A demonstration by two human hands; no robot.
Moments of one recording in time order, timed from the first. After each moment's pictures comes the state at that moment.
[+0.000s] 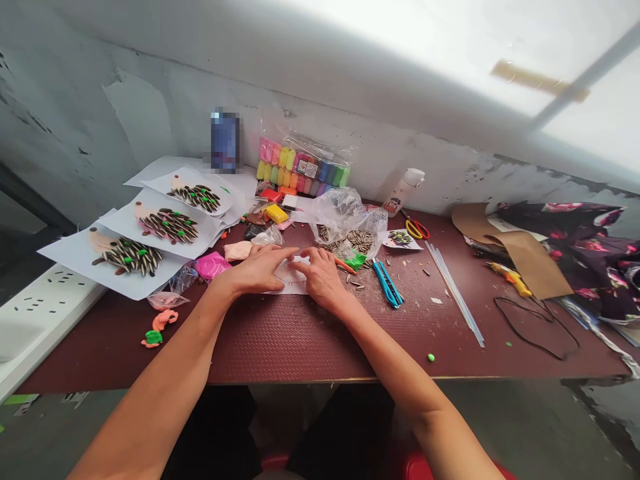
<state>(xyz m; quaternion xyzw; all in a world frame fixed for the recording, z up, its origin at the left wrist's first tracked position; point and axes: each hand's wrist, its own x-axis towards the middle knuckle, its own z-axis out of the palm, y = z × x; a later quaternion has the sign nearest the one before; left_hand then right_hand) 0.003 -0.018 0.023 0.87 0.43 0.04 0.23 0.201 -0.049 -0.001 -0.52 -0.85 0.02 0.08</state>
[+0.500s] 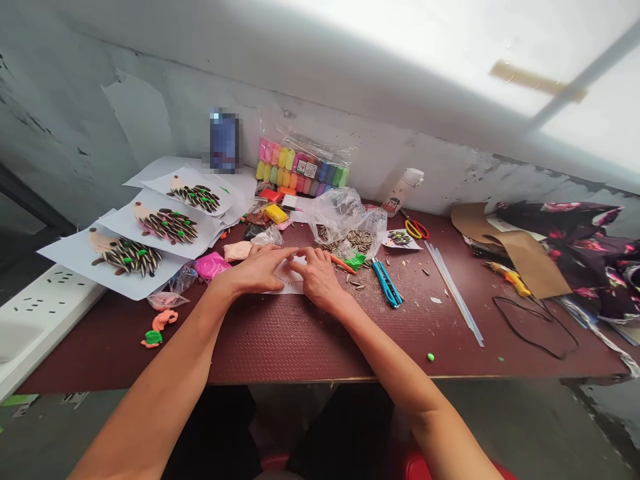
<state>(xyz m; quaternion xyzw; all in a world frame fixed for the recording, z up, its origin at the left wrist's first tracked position) 0.004 -0.018 0.024 0.88 0.42 0.05 0.22 0.195 -0.051 0.001 -0.51 -0.85 0.01 0.09</state>
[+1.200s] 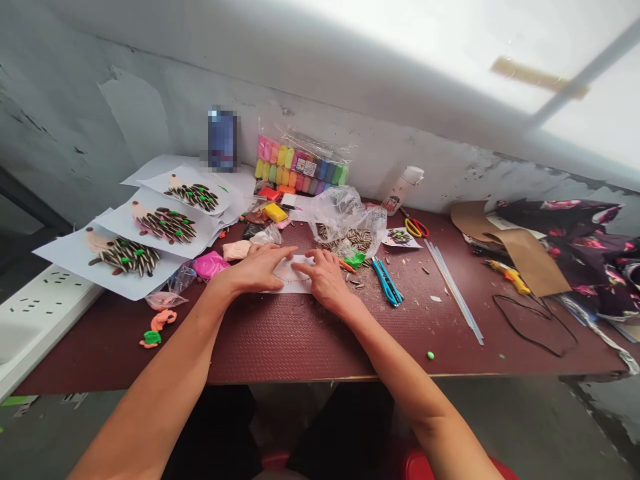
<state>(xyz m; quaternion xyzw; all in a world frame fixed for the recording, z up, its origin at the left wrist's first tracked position) 0.002 -0.015 0.024 0.87 0.43 0.03 0.23 0.210 -0.058 0.003 -0.54 -0.84 0.03 0.08</state>
